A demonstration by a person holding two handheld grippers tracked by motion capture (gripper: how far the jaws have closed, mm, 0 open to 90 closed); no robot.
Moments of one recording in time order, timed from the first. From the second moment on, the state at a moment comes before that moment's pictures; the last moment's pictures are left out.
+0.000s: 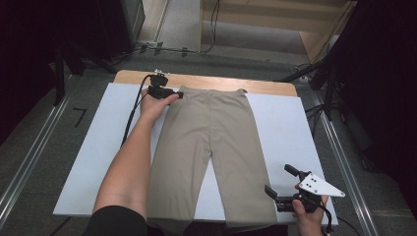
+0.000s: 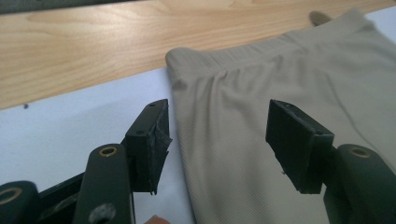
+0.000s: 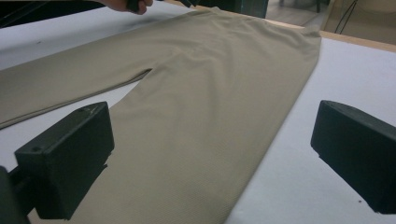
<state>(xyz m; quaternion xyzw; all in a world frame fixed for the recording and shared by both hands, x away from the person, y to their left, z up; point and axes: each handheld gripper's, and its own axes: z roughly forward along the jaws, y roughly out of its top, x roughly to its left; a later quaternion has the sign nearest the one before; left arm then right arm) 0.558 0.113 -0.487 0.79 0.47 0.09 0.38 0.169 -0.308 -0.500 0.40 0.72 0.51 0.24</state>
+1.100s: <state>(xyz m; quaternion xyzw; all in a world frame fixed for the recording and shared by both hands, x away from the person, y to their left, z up) 0.543 0.107 -0.446 0.76 0.47 0.10 0.44 0.161 -0.249 -0.484 0.35 0.75 0.52 0.20</state>
